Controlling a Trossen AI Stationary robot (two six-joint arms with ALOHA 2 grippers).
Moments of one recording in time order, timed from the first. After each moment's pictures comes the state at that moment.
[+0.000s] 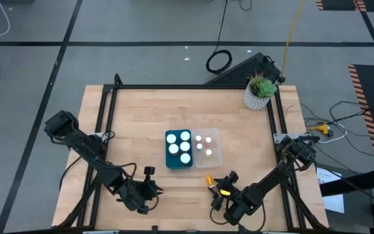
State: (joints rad) left arm -0.76 1.57 0.86 -0.15 -0.47 -0.41; right arm 0.79 2.03 1.03 -0.29 0.87 1.32
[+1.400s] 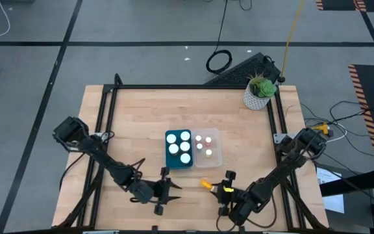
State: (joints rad) left arm -0.65 1.72 0.86 0.37 -0.47 -0.17; right arm 0.79 1.85 1.03 -0.28 0.80 0.74
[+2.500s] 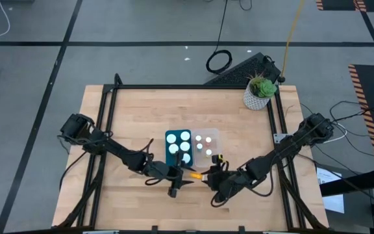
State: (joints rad) left arm -0.41 1.75 0.89 0.47 -0.27 0.16; right arm 0.57 1.64 1.03 -0.19 0.52 0.18
